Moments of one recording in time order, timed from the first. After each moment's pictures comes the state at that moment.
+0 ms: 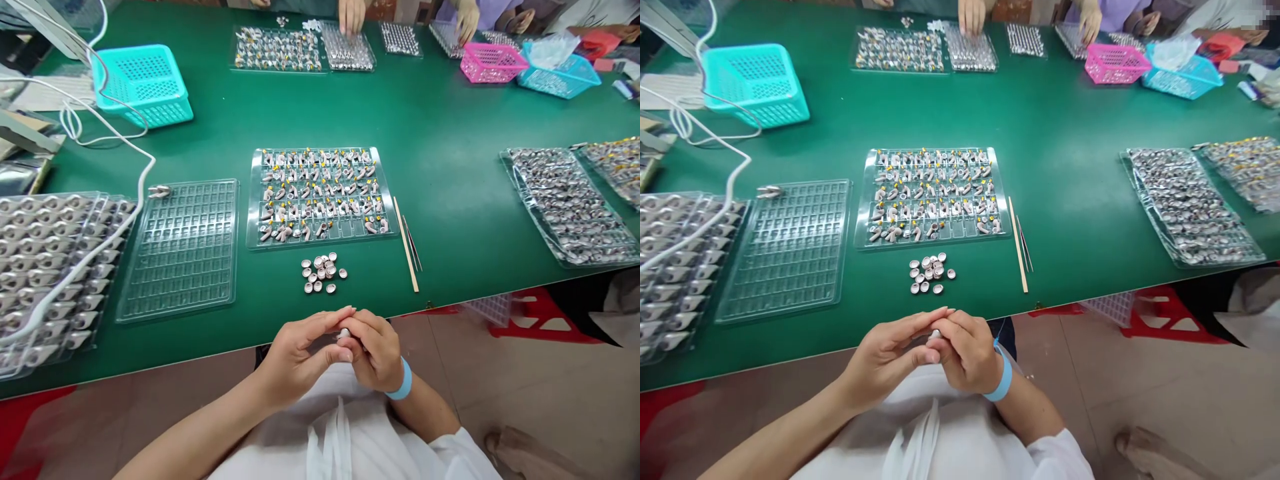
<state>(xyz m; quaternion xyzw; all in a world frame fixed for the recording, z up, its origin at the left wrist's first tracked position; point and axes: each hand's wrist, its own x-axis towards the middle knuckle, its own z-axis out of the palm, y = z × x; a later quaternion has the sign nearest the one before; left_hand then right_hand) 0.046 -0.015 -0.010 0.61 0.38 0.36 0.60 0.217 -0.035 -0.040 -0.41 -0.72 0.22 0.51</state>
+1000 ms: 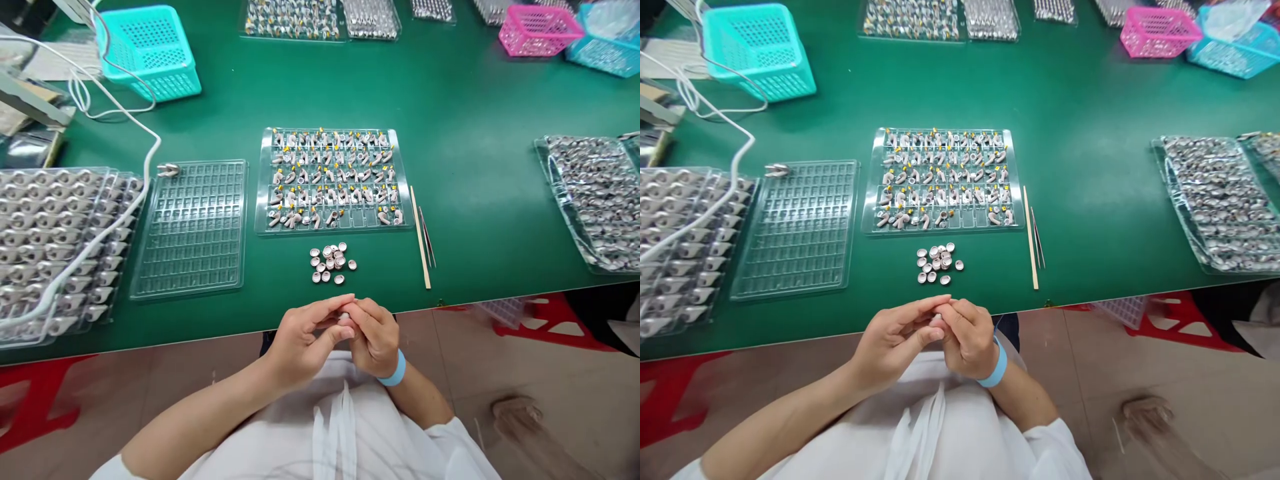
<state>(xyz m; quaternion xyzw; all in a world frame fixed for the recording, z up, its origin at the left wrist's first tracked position) 0.051 -0.017 -0.013 0.56 0.45 0.36 0.60 0.207 -0.031 -0.059 -0.43 -0.71 0.20 0.52</state>
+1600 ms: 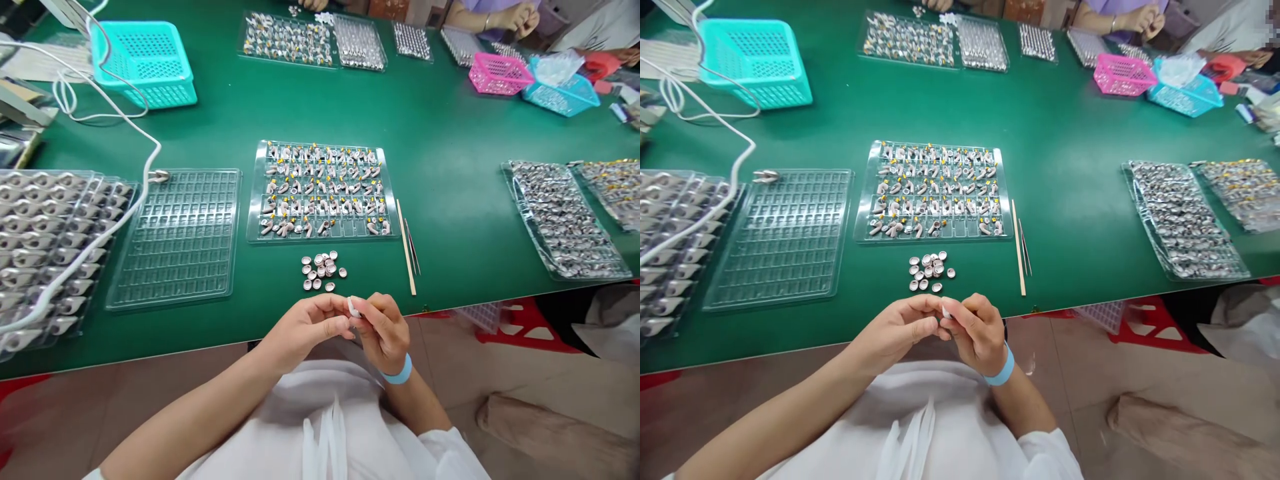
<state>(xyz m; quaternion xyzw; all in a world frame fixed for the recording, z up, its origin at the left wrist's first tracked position) 0.061 0.008 -0.011 0.32 0.35 0.30 0.83 0.236 -0.024 -0.053 -0.43 -0.71 0.18 0.52</state>
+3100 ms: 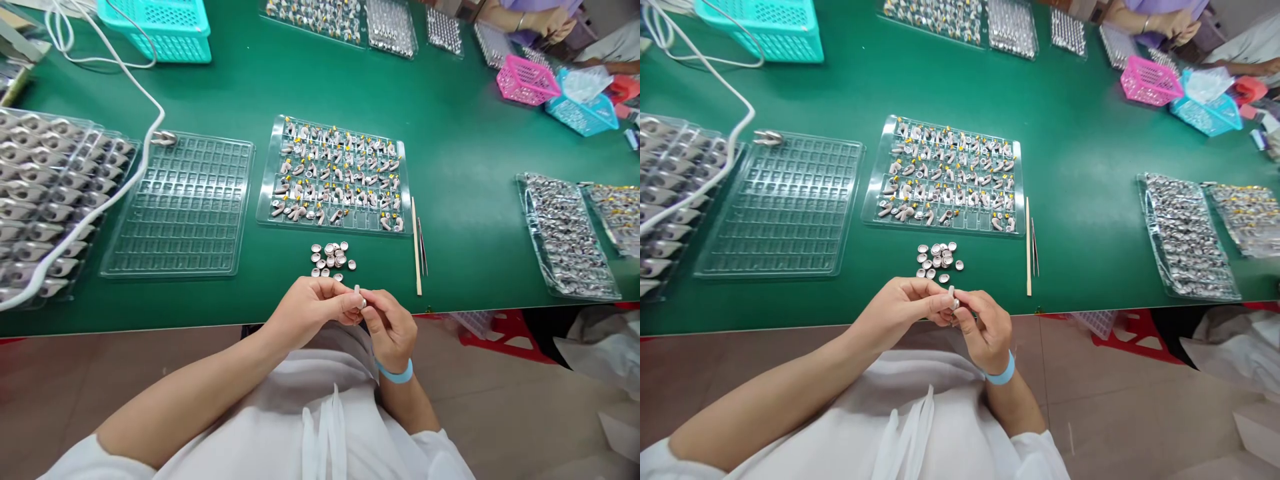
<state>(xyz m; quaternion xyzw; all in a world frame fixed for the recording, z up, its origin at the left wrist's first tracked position) 0.061 0.019 -0.001 0.30 0.44 0.31 0.79 0.235 -0.028 -0.045 -0.50 -0.65 0.29 0.49</state>
